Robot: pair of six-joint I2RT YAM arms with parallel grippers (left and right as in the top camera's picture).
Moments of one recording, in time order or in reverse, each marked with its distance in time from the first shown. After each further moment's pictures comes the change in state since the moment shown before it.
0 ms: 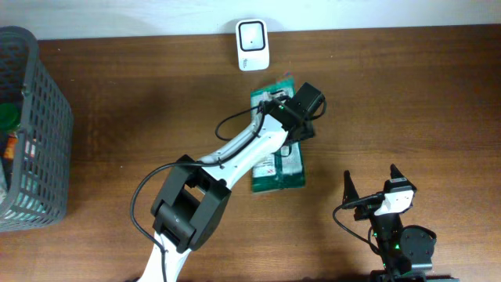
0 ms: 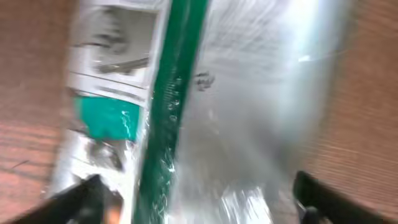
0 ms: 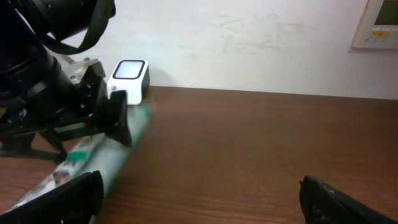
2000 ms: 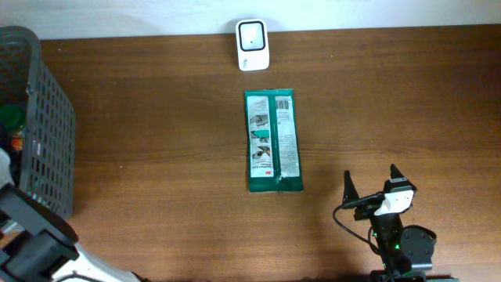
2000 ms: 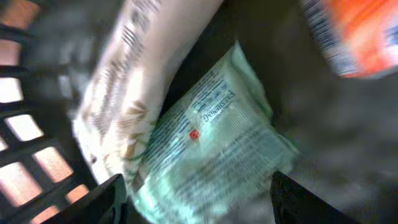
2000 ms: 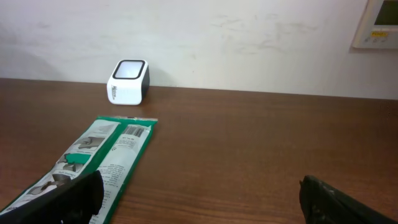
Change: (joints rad) left arm 1.486 -0.249 -0.279 -0.119 -0.104 0.757; right arm 0.000 0.000 0.000 0.000 0.000 0.000
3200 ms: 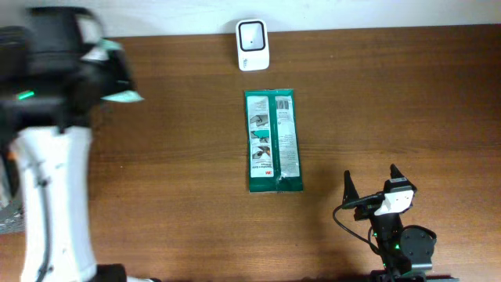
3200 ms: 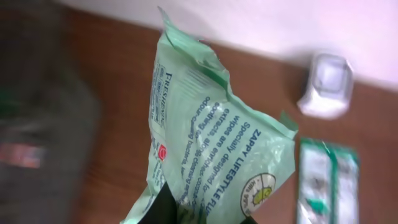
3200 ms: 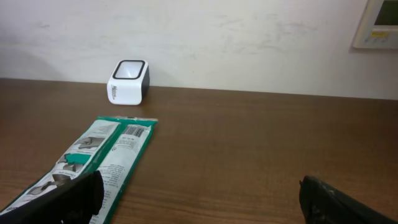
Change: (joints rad) left arm -0.774 -0.338 0.453 -0.291 0.226 -0.003; right arm 0.000 0.000 0.000 0.000 0.000 0.000
